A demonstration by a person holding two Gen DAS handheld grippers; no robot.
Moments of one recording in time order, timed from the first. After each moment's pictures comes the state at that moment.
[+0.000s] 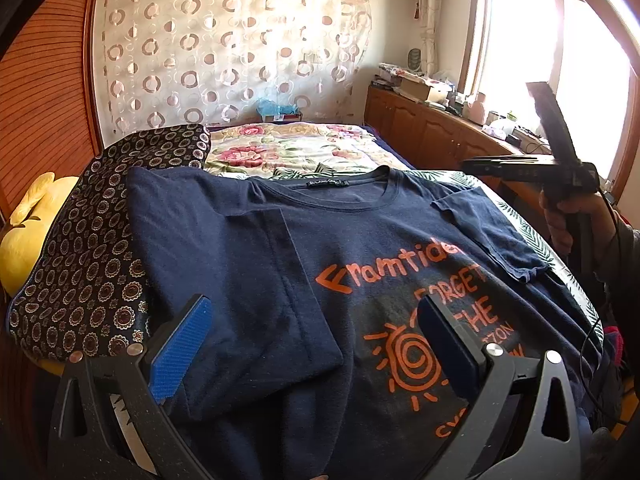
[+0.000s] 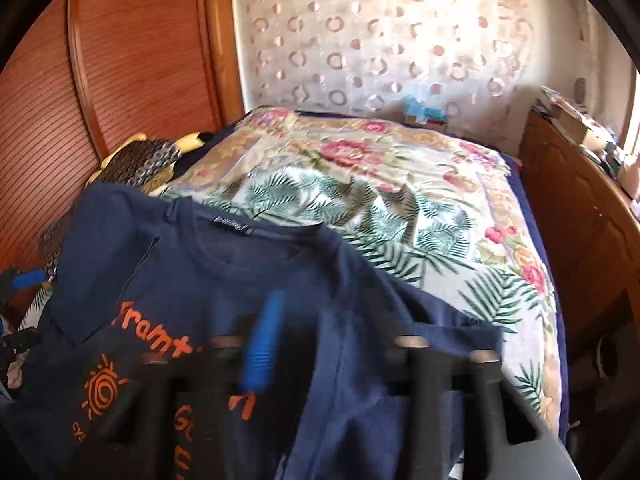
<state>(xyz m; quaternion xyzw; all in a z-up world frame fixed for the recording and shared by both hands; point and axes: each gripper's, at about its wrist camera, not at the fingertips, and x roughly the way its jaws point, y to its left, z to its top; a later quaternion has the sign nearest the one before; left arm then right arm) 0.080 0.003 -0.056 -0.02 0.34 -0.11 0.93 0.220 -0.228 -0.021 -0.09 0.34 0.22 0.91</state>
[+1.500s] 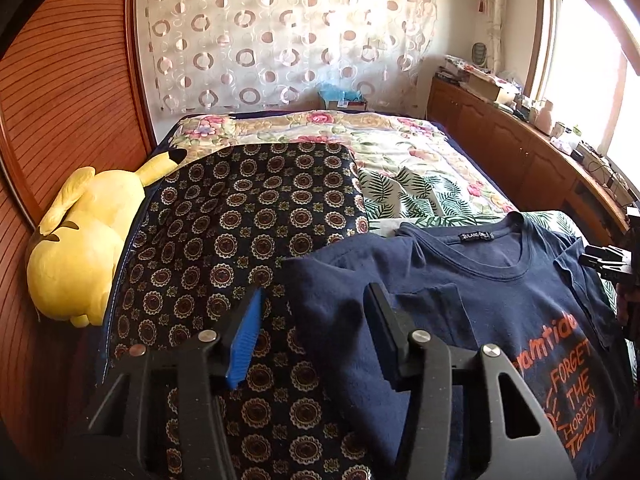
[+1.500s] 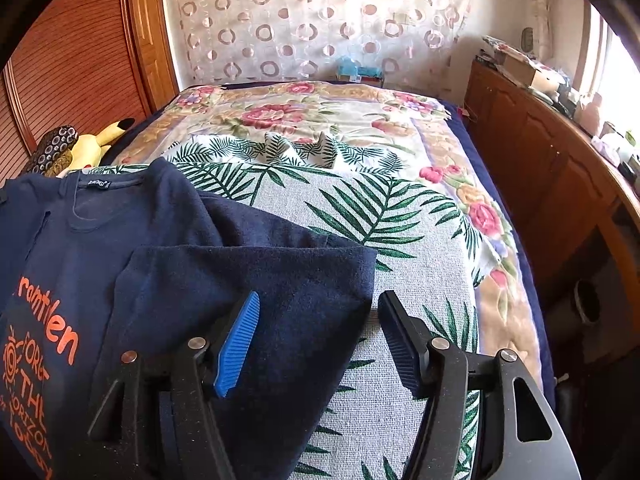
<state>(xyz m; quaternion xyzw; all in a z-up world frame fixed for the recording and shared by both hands) 0.205 0.118 -0.054 -0.02 0.38 -0.02 0.92 0.267 -0.305 -0.080 -0.07 0.40 0.13 0.90</state>
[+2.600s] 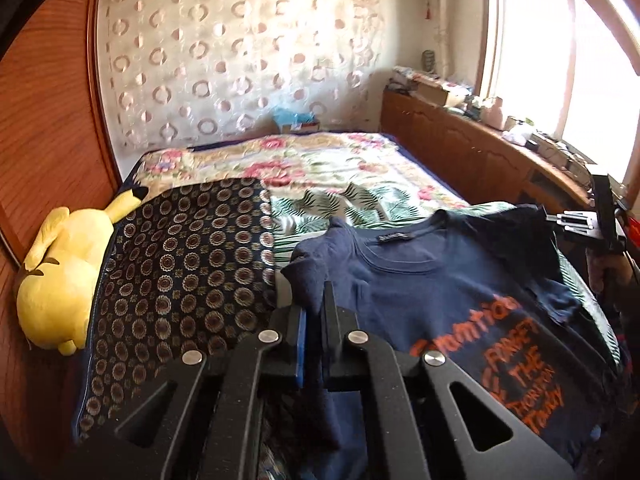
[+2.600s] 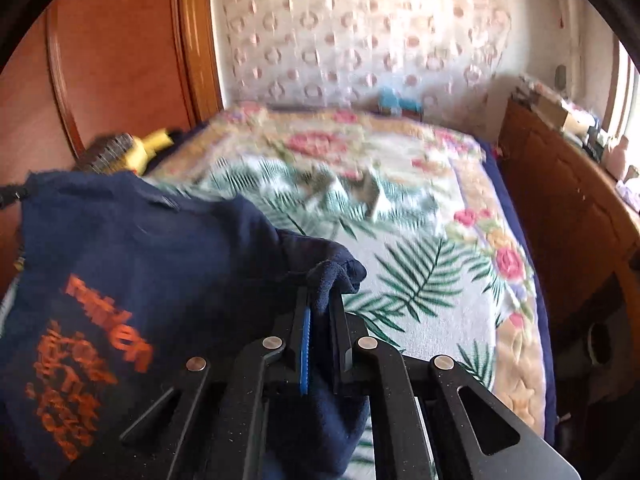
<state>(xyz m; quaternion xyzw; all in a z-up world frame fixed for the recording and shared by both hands) 0.144 0.070 -0.014 0.00 0.33 -0.10 0.94 0.230 -0.286 -0.032 -0.09 0.34 0.20 0.91</state>
